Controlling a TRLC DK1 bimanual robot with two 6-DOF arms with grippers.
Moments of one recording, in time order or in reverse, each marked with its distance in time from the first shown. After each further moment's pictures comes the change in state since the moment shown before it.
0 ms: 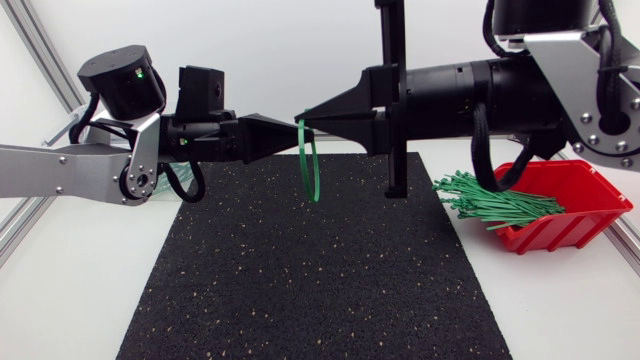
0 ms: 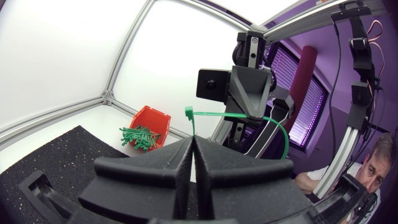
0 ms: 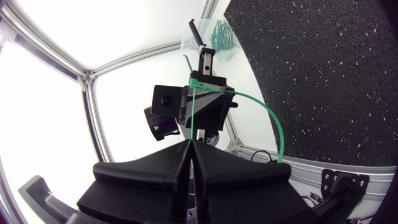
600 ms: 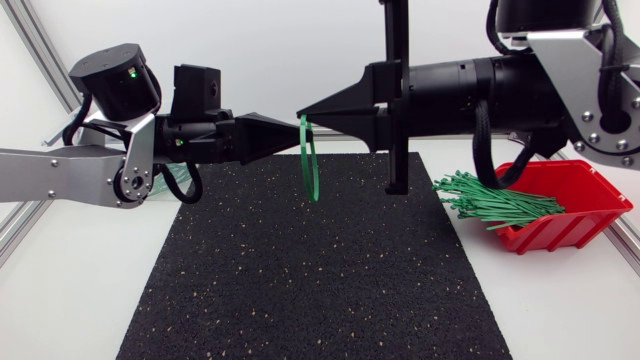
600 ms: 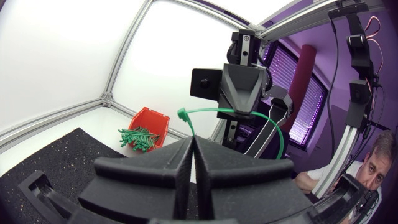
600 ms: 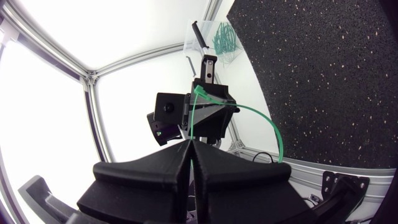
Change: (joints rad) left arm -0.003 -0.028 -0.019 0.006 -0.003 0.000; right arm -0.014 0.000 0.000 0.013 0.000 0.000
